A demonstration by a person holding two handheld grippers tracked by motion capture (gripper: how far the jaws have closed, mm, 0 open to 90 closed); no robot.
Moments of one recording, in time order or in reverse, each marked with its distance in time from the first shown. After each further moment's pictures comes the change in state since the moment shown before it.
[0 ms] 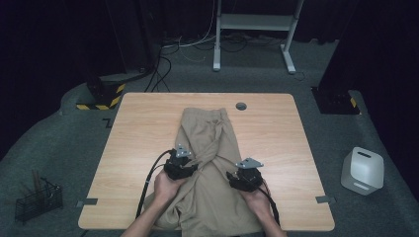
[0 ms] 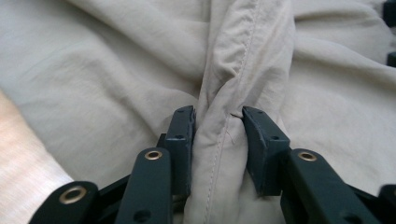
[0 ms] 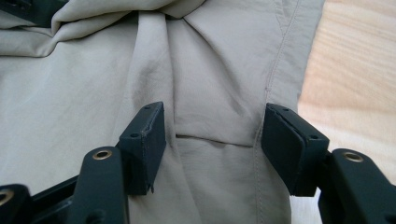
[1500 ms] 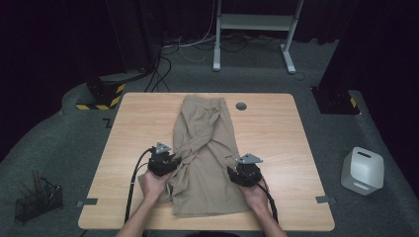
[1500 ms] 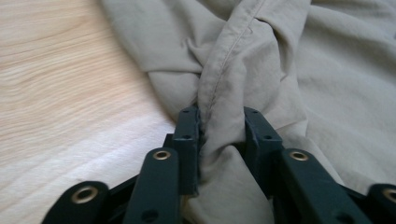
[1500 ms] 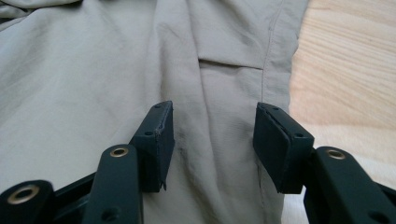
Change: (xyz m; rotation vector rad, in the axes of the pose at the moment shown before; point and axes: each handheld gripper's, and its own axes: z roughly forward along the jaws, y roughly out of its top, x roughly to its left) left arm 0.047 -0.024 -0.018 -0.073 0.084 -0.187; right arm -0.006 0.008 0.009 -0.010 -0.014 0.033
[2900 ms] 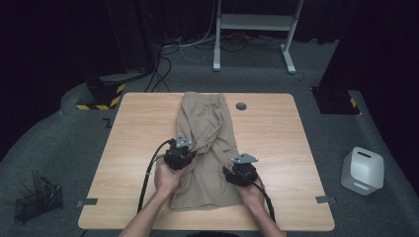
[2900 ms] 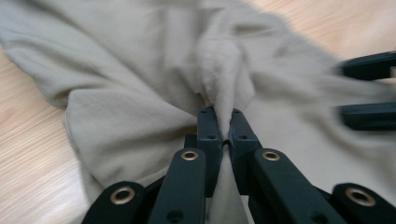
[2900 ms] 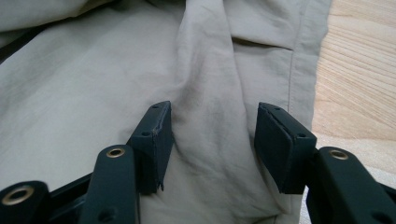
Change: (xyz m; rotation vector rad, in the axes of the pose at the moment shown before) left arm -0.068 0.044 -0.007 0.000 -0.074 0.197; right arm 0.009 0.004 0.004 0.001 0.017 -0.019
